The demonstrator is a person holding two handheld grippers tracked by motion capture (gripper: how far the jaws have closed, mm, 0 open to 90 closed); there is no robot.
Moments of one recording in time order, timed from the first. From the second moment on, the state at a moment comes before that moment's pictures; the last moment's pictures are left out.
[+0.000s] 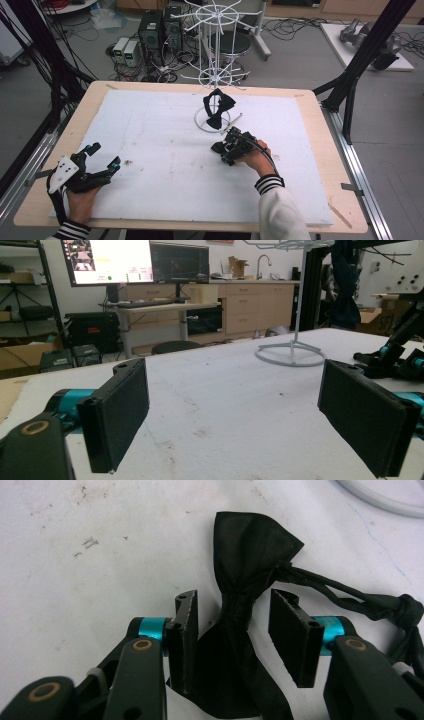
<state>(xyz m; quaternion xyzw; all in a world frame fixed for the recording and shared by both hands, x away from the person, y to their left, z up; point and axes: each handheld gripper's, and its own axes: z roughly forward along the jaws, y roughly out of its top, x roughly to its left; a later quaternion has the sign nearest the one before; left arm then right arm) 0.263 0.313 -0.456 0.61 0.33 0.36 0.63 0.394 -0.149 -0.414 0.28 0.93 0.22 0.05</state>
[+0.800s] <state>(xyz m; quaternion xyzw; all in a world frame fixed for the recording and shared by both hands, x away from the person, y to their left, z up) 0.263 0.313 -0.456 0.61 0.33 0.36 0.63 0.393 -0.145 -0.416 0.29 0.93 0.20 0.06</state>
